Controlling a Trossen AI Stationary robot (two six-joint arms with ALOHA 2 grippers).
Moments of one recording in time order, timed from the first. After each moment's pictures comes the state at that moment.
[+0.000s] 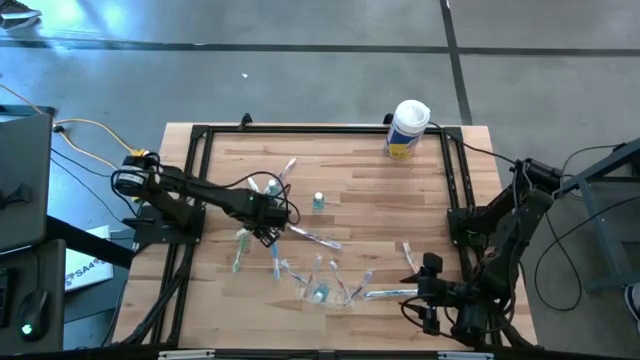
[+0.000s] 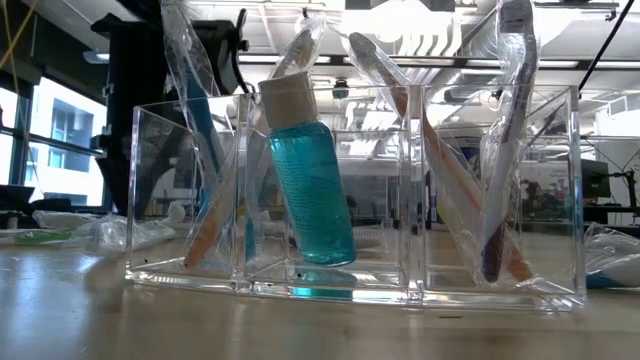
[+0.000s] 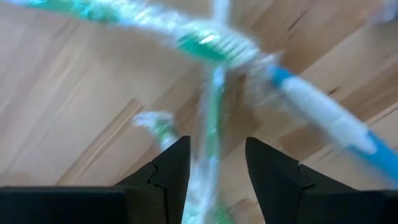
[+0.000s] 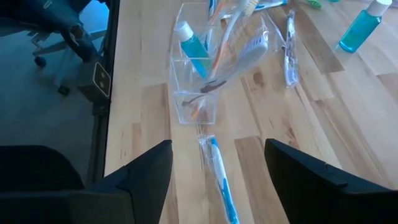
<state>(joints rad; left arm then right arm) -0.08 1.56 0.90 -0.89 -0.16 -0.90 1.06 1.45 1.06 -0.72 0.78 1.05</state>
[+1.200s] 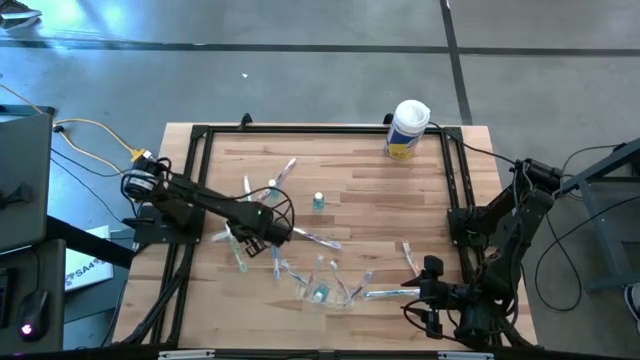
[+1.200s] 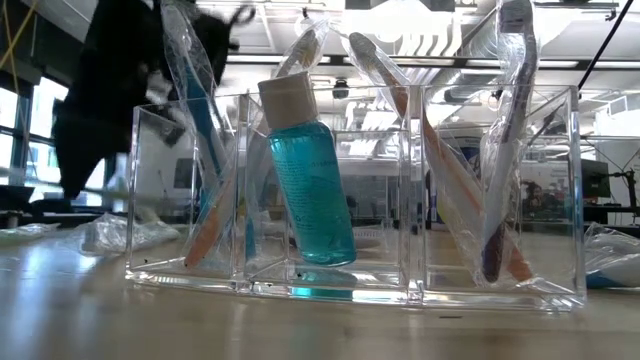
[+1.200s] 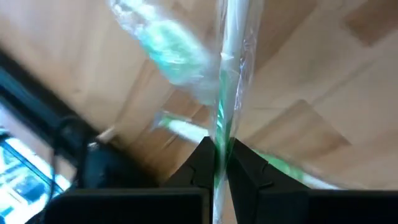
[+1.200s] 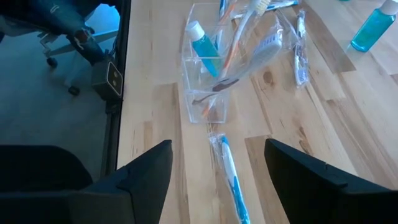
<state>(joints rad) -0.22 1.65 1.05 -1.29 -0.13 -0.92 1.07 1.45 1.06 -0.69 0.78 1.05</state>
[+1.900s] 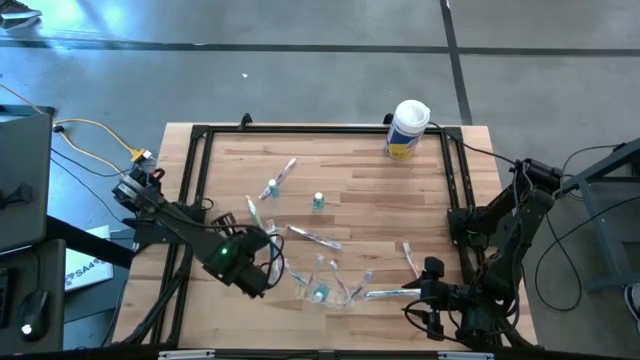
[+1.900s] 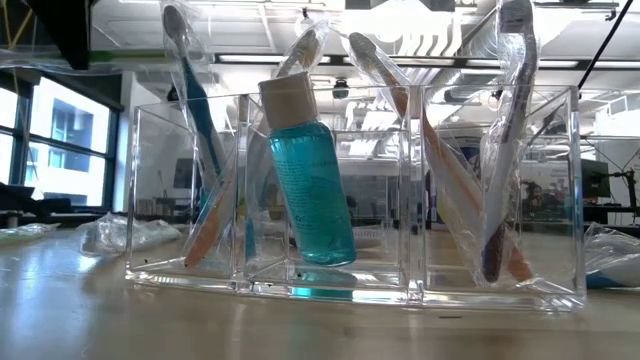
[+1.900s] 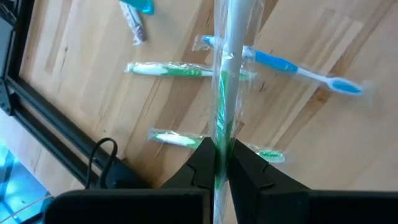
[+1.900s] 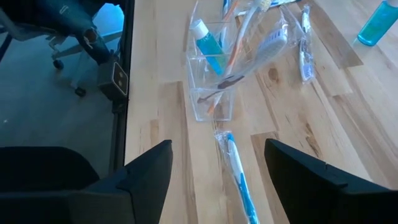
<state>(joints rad) -0.60 1.63 1.47 -1.57 -0.38 -1.16 1.08 1.45 1.06 -0.68 0.76 1.08</state>
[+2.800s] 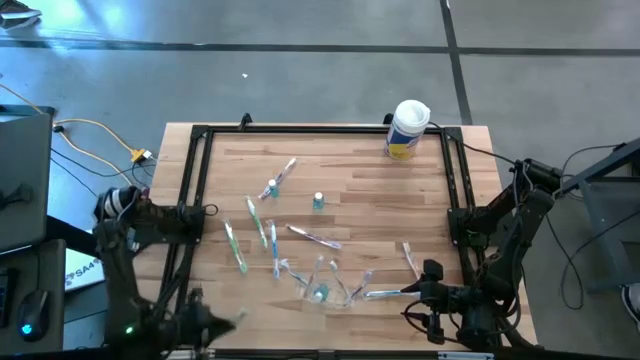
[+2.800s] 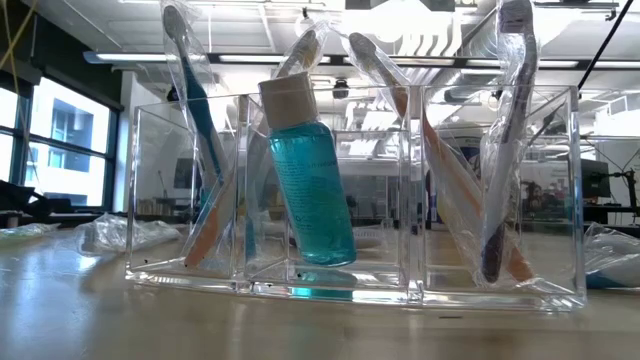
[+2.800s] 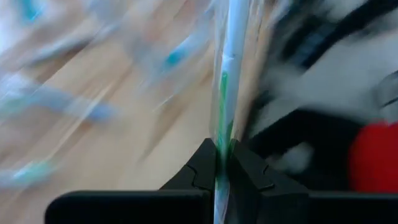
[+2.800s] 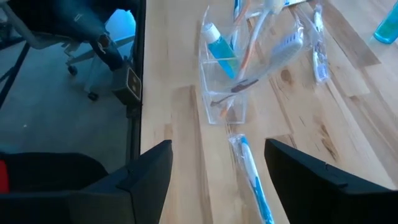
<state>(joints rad) -1.27 1.68 1.47 -1.04 -0.96 -1.64 1.08 1.45 1.06 -0.62 0.75 1.06</state>
